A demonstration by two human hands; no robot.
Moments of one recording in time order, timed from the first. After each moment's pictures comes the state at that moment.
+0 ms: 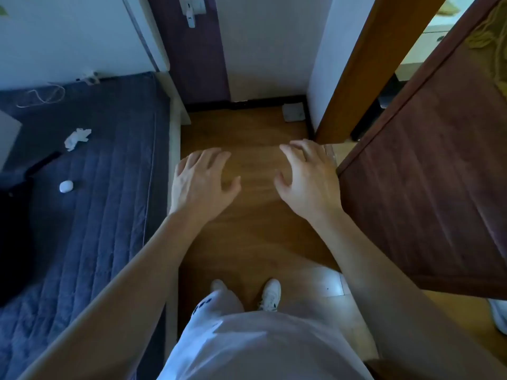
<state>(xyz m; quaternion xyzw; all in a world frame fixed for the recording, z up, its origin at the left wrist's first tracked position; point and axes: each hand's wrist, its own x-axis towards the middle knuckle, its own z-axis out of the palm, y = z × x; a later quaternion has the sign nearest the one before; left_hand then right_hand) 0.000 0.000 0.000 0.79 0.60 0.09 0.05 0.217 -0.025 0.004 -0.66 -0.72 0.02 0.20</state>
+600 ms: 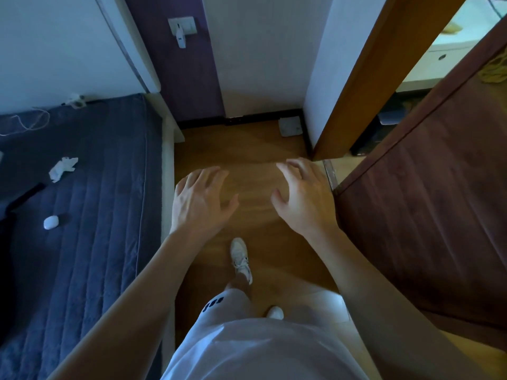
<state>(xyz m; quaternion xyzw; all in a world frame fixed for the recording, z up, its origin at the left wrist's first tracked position) 0.007 0.109 -0.027 0.79 0.60 0.08 0.07 0.227 0.082 -0.027 -0.67 -0.71 0.05 0.21</state>
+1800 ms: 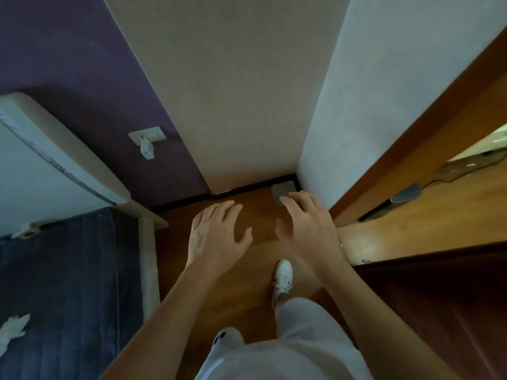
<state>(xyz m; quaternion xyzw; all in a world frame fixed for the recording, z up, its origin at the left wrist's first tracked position) 0.126 0.574 -0.051 0.82 0.57 0.02 0.10 0.328 0.524 -0.051 -0.72 -0.66 0.04 0.20</state>
